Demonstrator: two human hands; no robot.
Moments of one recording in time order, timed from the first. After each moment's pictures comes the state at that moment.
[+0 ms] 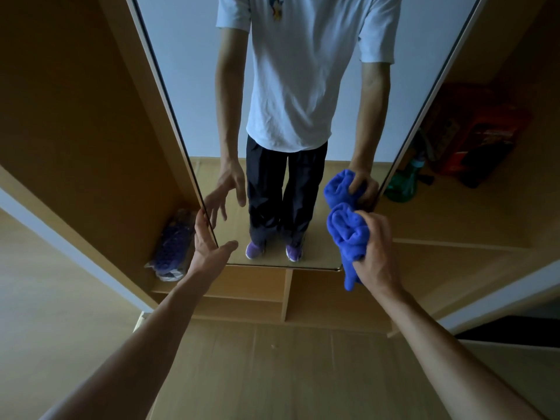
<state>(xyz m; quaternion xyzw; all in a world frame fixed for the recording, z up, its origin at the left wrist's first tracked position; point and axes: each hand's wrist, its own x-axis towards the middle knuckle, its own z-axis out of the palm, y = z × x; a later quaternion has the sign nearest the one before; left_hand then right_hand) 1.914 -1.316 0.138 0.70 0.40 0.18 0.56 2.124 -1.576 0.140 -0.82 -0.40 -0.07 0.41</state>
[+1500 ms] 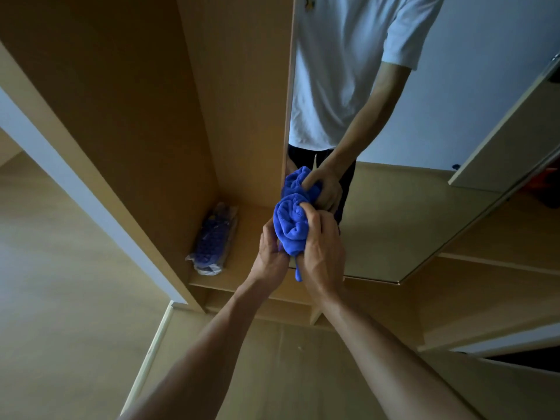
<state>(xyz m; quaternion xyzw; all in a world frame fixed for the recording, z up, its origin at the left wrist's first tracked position) 1.892 -1.286 0.130 0.70 0.30 0.23 0.61 1.971 -1.363 0.138 -0.83 -0.40 -0.16 0.35</state>
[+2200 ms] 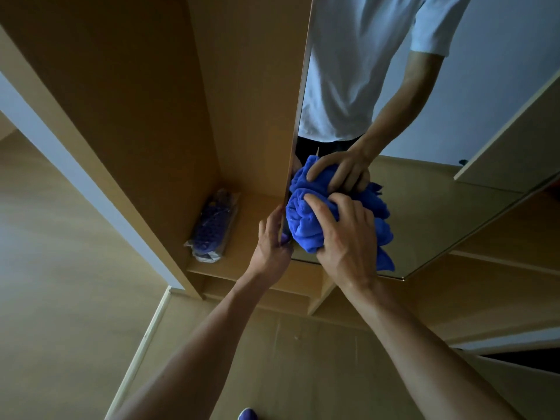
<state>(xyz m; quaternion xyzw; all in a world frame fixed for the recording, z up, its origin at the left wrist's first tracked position) 1.888 -1.283 0.122 0.73 0.32 0.18 0.58 1.998 -1.390 0.158 -0.82 -0.49 -0.23 0.17</state>
